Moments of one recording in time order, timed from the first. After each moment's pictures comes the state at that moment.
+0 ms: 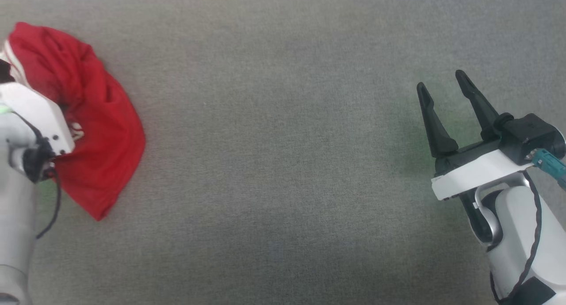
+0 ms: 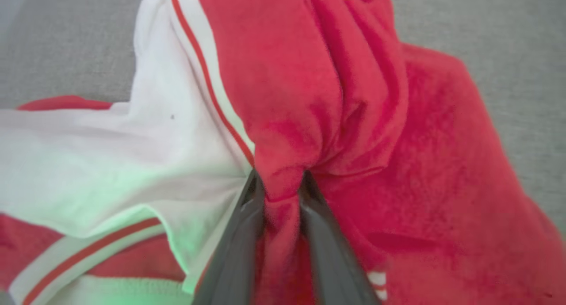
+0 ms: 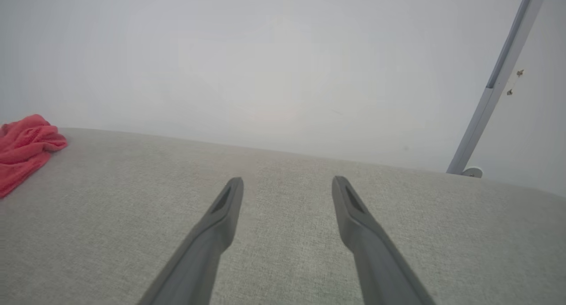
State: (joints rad) left arm -0.94 0.45 -0.09 1.09 -0.44 -0.12 0.35; right arm -0.44 -0.25 0.19 0.25 0.29 0.13 -0.26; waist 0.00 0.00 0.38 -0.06
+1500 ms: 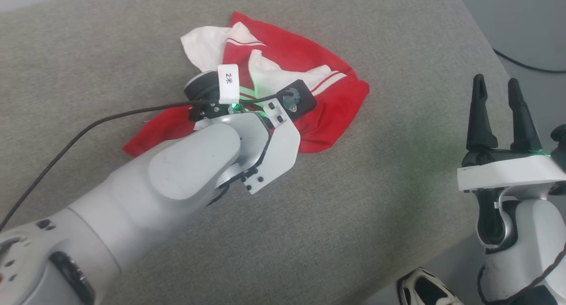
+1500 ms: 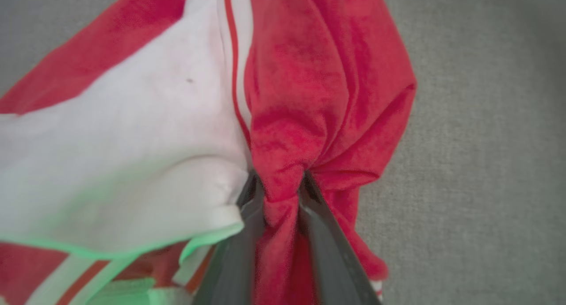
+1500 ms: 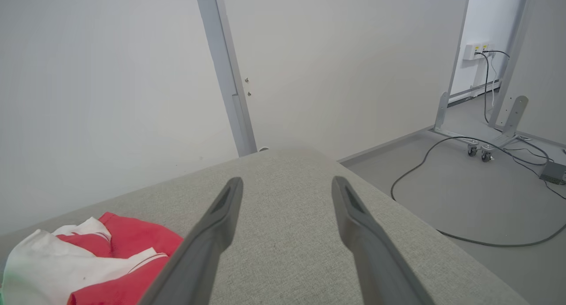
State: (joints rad) left arm -1.14 0.31 -1.27 0.59 -0.72 -0.13 0.44; right arm -0.37 -0.06 -0.11 0.21 0.38 0.13 -0.26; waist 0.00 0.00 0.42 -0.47
